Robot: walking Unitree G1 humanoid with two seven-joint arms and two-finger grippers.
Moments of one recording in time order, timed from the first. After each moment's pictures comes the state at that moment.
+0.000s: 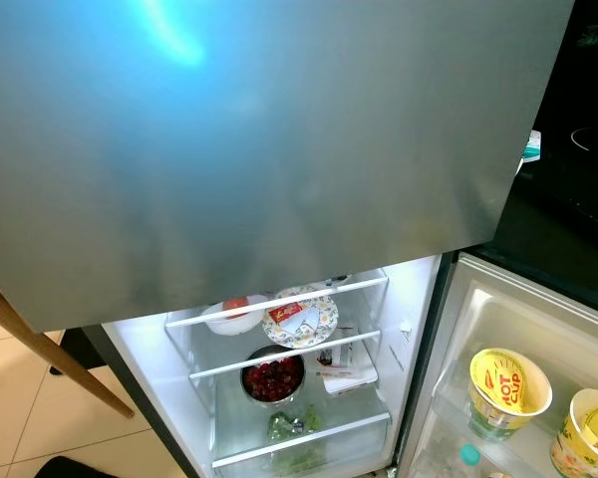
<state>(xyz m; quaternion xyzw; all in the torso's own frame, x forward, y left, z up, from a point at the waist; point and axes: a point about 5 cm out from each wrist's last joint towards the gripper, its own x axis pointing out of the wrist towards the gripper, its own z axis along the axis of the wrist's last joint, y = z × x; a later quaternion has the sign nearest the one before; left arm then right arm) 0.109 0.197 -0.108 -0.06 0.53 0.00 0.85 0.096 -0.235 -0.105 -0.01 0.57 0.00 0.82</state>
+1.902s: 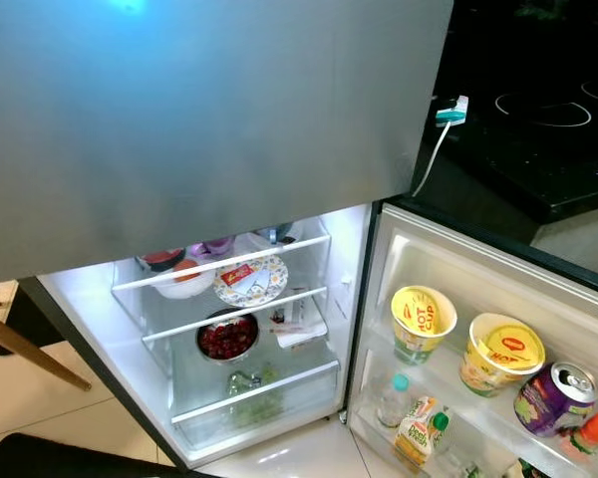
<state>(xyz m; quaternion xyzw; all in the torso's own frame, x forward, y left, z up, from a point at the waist) 0.113 0.196 -0.108 -0.07 0.52 0.01 0.85 0.098 -0.234 -0.105 -0.01 0.57 0.01 0.82</state>
